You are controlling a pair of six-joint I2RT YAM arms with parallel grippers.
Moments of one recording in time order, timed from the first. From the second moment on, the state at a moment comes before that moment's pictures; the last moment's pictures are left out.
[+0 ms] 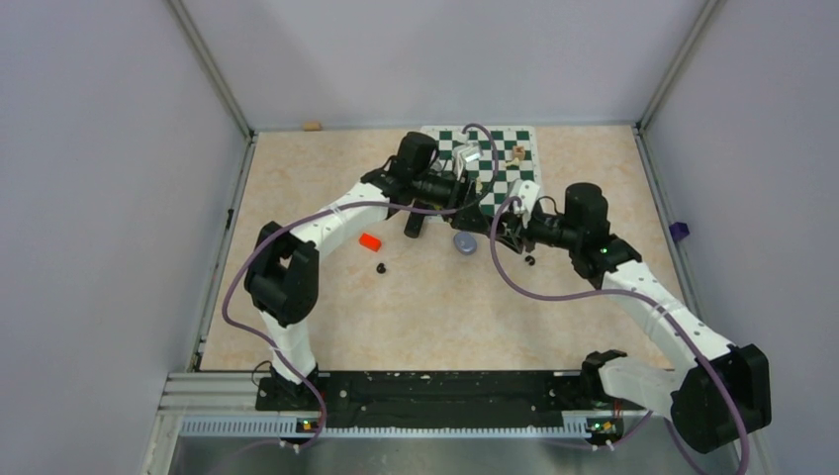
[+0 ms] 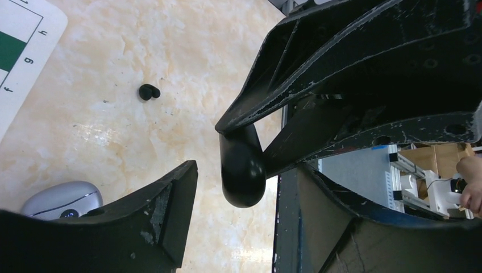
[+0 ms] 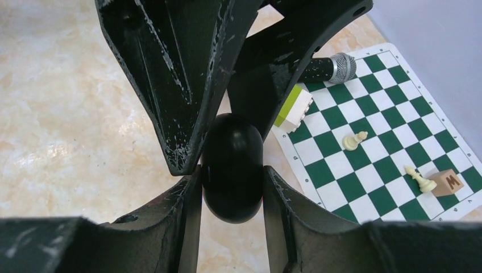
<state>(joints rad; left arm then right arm) -0.60 1.86 1.51 -0.20 1.02 -0.24 0.36 1.09 0.77 -0.07 -0.68 -0.47</state>
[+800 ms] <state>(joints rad) -0.61 1.91 1.59 -0.34 1.00 -0.13 0.37 1.06 0.77 -0.10 -0.68 -0.47</state>
